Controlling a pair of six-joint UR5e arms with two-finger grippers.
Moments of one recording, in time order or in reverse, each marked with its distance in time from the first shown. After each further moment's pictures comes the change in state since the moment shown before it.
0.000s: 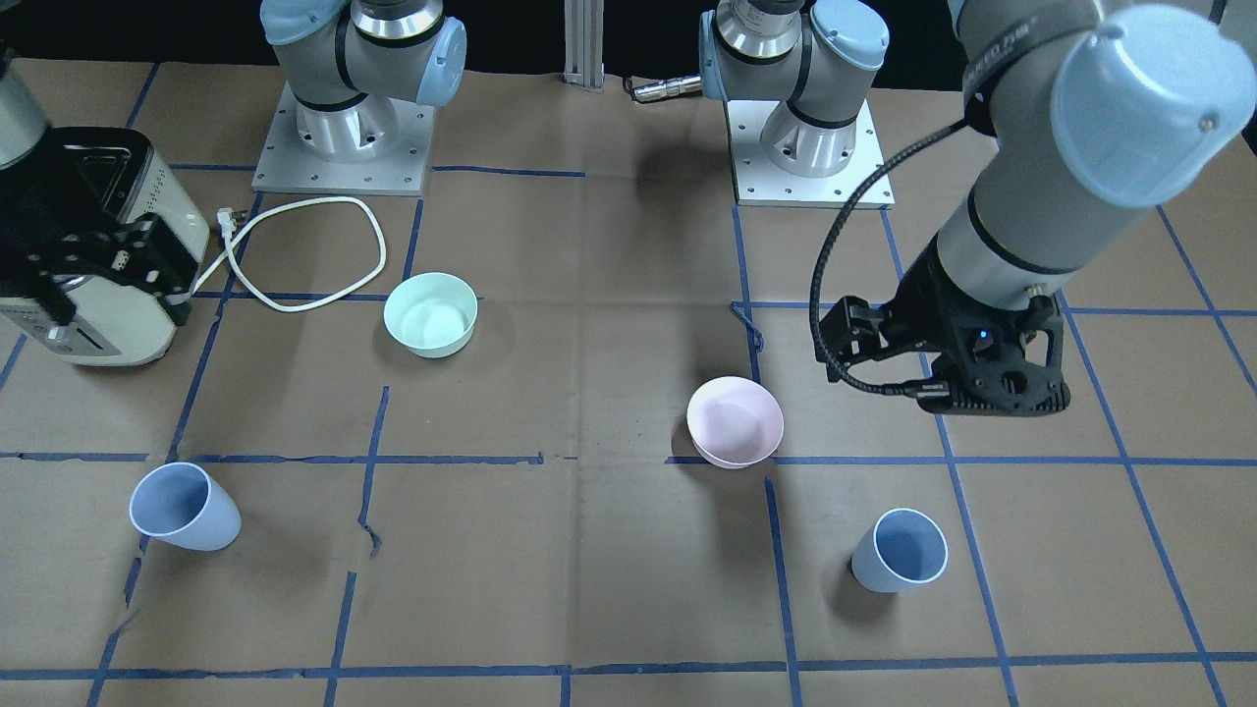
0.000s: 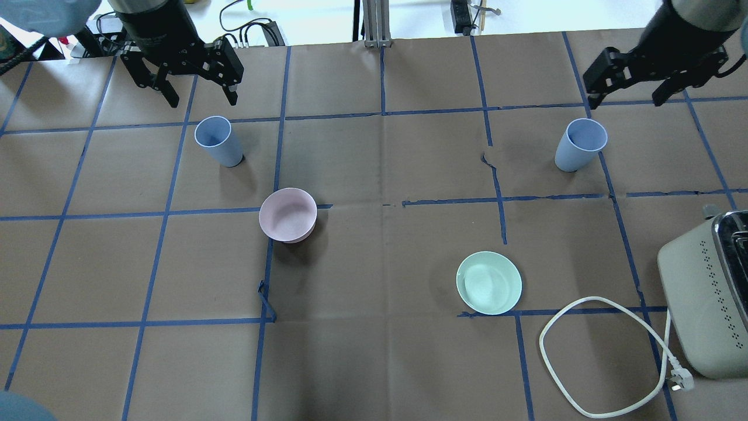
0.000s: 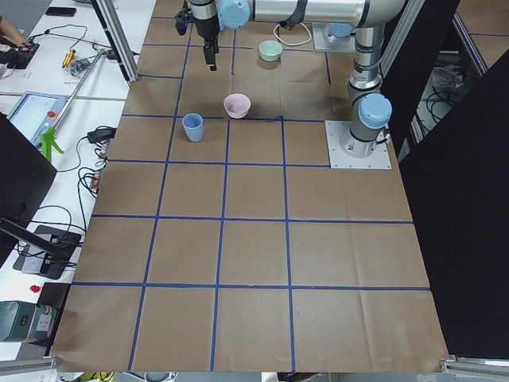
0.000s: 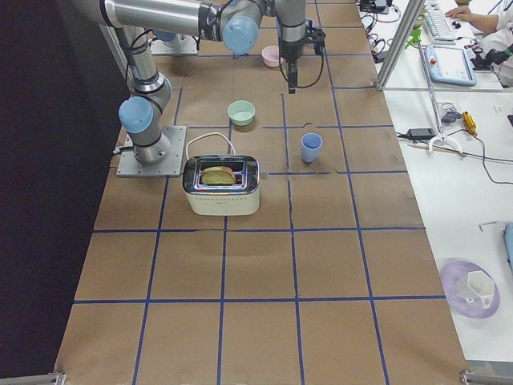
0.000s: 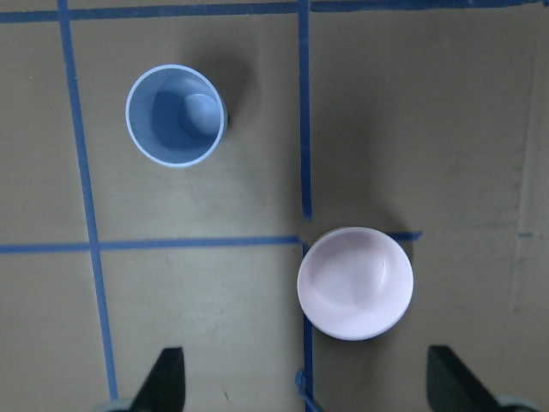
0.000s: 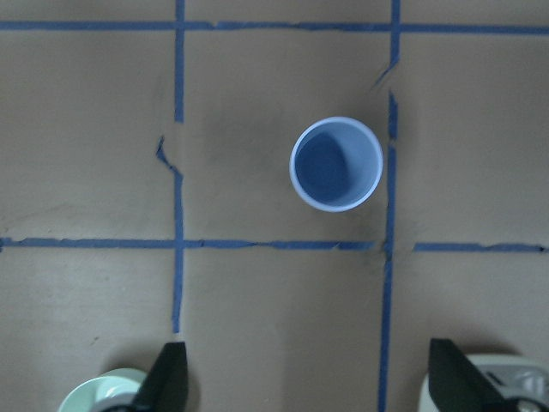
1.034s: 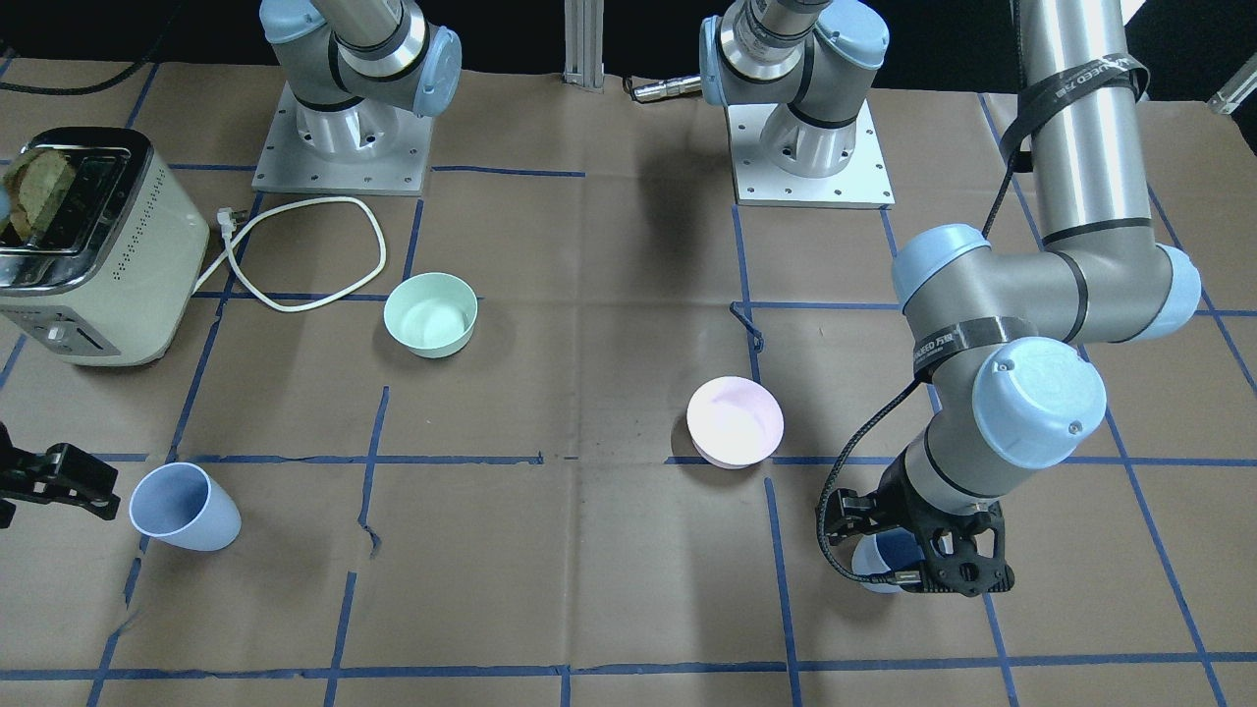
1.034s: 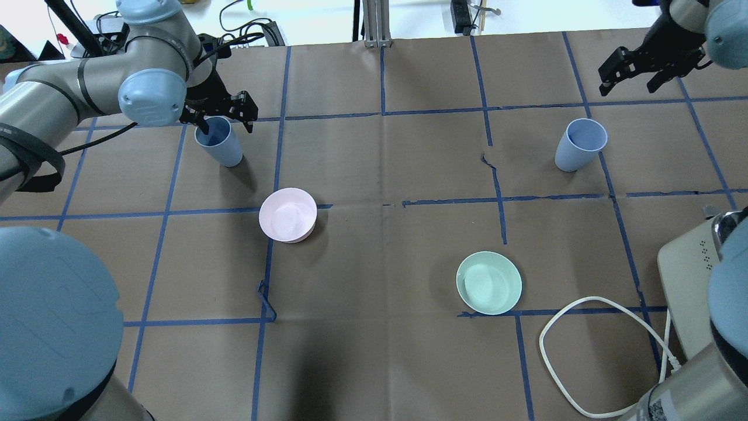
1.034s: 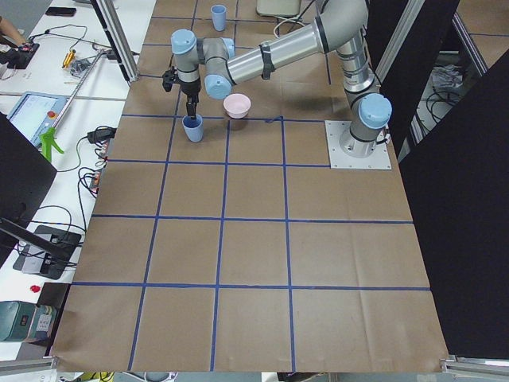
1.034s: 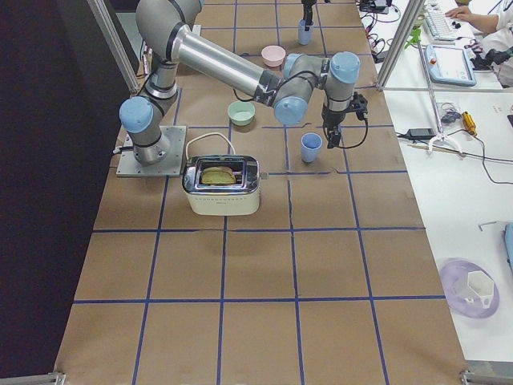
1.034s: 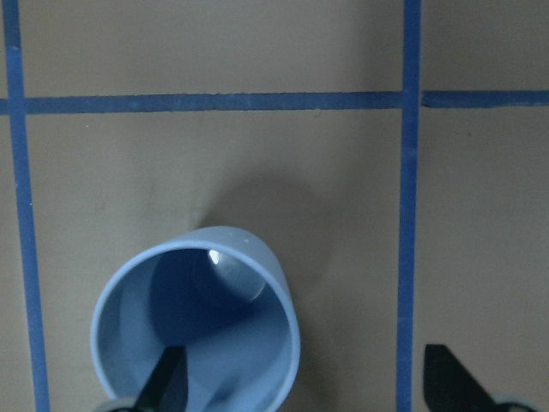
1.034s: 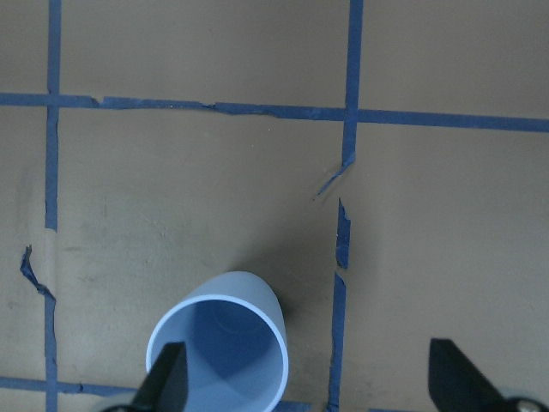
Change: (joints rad) left arm 0.054 -0.201 -0.198 0.487 0.004 0.037; right arm -0.044 0.356 -0.104 -0.185 0.035 -0.068
